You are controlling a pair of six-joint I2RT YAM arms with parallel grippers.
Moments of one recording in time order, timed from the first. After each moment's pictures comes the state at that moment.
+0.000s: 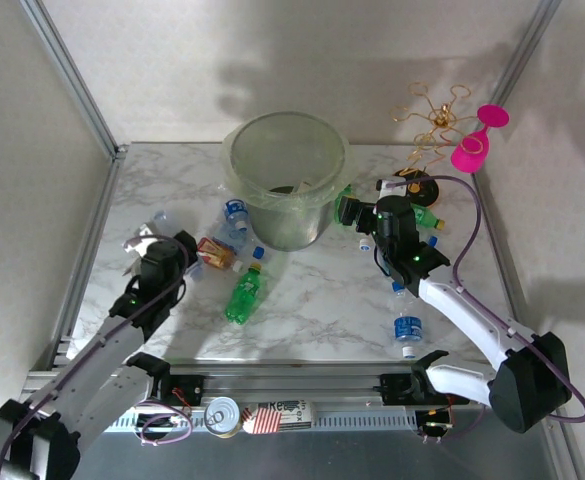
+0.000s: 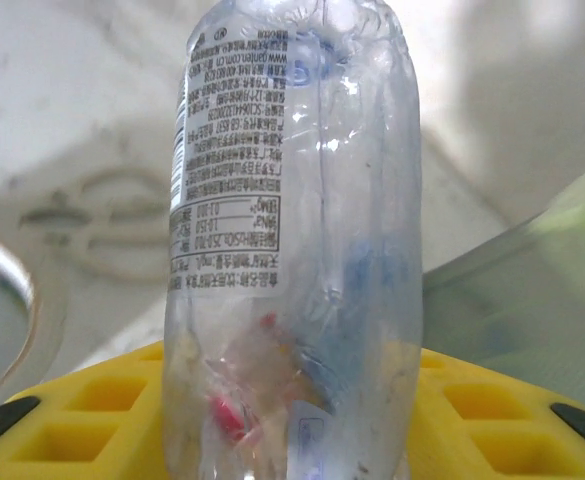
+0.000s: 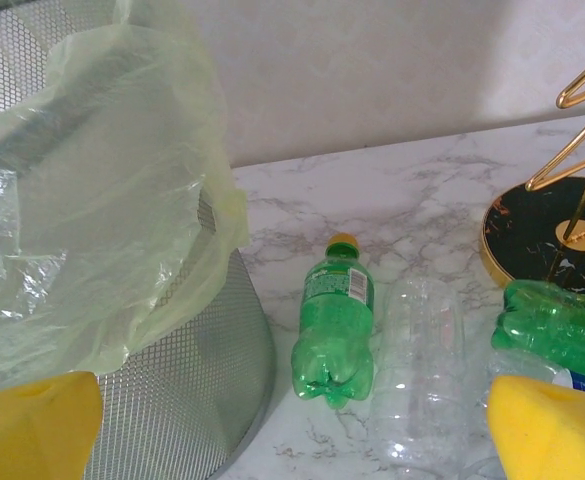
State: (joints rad) left arm -0.31 0.80 0.51 -0.11 -0.42 -0.85; right arm 0.52 1.16 0.84 -0.07 0.31 0.37
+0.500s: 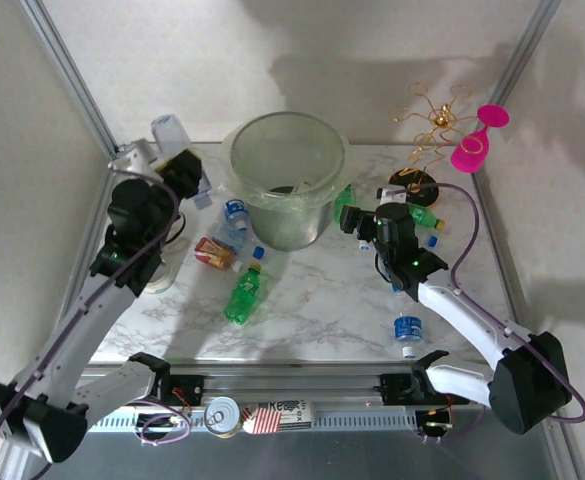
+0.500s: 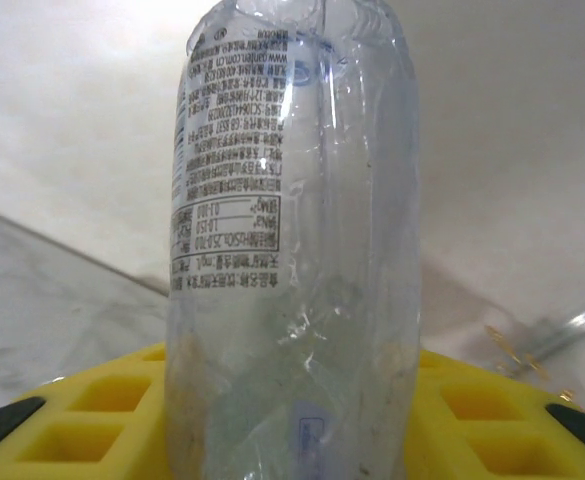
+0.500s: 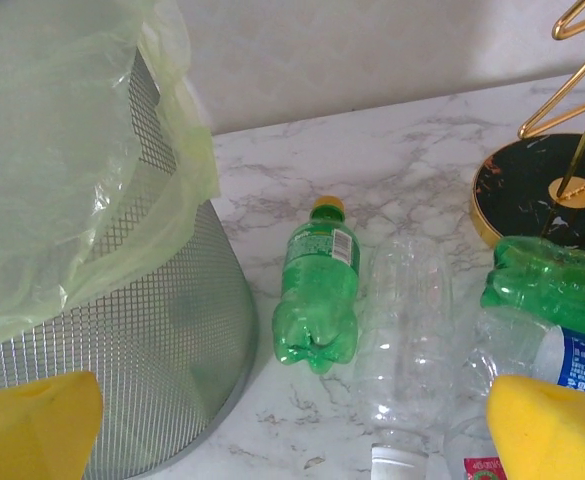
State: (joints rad) left arm -0.31 1.05 1.05 0.02 -0.16 -0.69; right arm 0.51 1.14 0.77 -0.06 0.30 0.39
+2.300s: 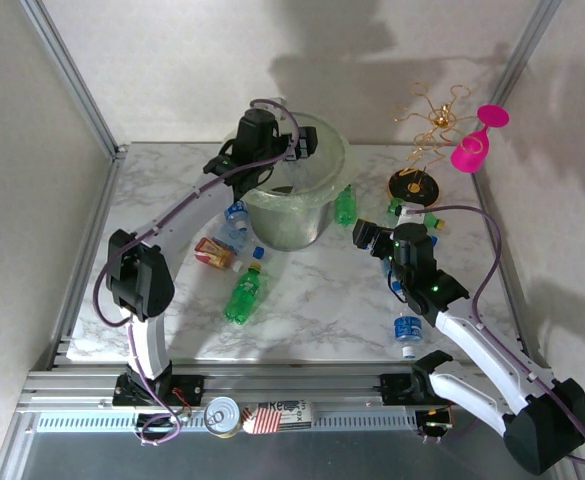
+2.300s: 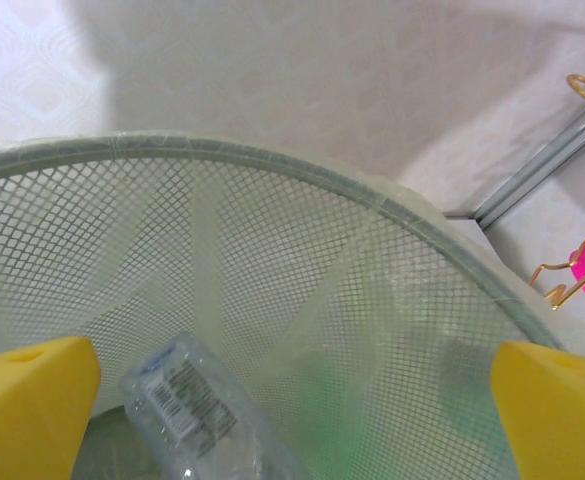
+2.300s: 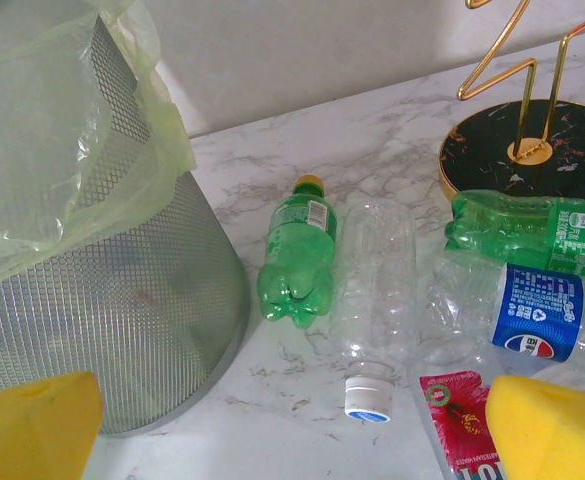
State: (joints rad) left arm -0.52 1.92 1.81 -0.22 -0.06 -0.42; right arm 0.50 0.91 0.66 -0.16 0.29 0.46
